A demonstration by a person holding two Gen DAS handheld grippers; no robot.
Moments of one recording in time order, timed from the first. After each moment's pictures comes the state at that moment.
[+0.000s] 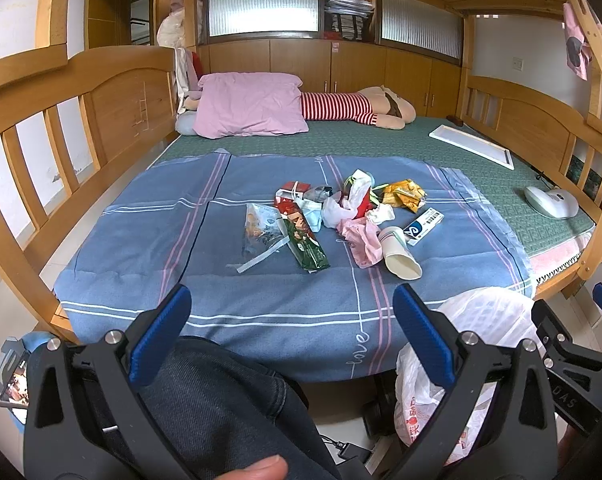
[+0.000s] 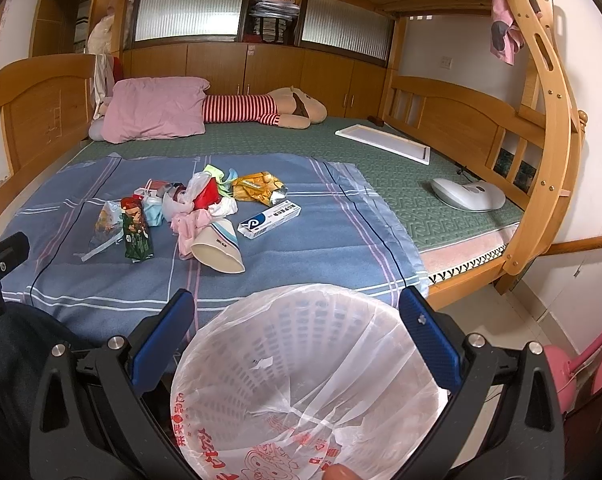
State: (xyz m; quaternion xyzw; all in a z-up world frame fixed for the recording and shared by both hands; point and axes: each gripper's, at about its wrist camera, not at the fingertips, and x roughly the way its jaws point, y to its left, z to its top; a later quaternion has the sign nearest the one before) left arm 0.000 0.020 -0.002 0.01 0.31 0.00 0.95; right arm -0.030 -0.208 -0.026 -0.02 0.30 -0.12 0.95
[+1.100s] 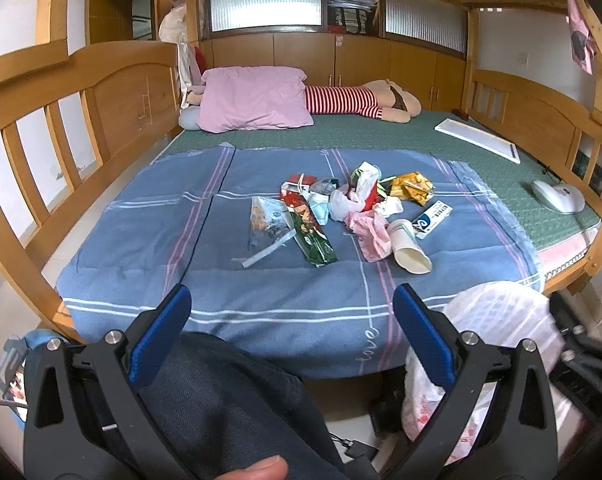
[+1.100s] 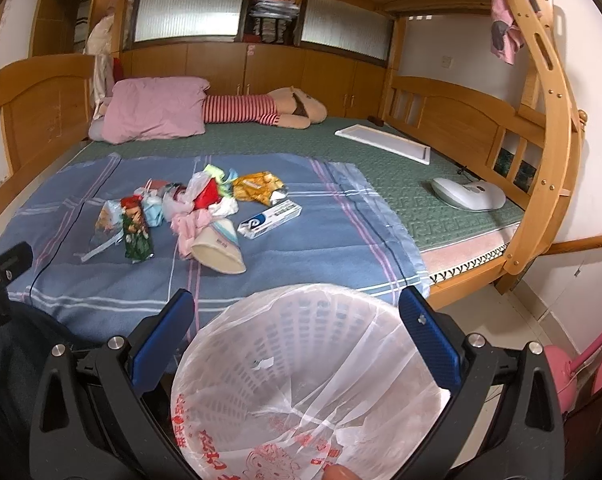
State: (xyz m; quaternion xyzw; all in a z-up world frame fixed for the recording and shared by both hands) left arm 0.007 0.027 -0.013 0.02 0.31 0.01 0.95; right arm -0.030 -0.208 -0.027 -0.02 0.29 -0.13 0.95
